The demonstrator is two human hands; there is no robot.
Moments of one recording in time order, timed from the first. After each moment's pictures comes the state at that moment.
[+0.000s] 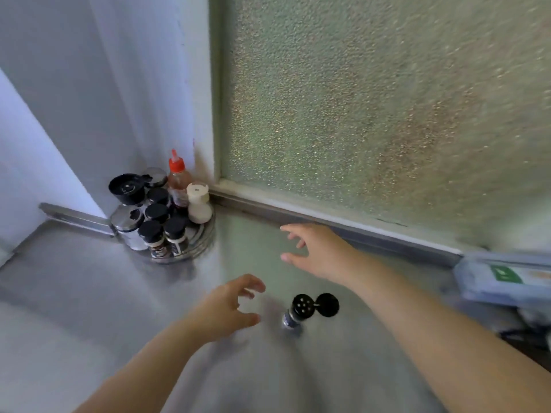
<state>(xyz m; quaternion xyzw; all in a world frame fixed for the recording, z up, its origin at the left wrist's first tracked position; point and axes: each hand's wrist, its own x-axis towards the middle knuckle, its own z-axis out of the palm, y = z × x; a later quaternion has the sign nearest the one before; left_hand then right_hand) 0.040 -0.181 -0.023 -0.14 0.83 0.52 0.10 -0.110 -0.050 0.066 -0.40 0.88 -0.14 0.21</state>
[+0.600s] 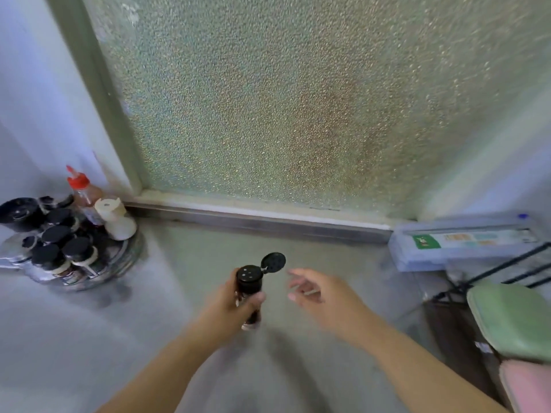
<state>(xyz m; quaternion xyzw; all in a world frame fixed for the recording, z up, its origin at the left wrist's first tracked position) -0.028 -0.054 -0.017 -0.14 0.78 0.61 0.00 -0.105 0.126 0.035 -0.24 0.86 -0.37 0.24</state>
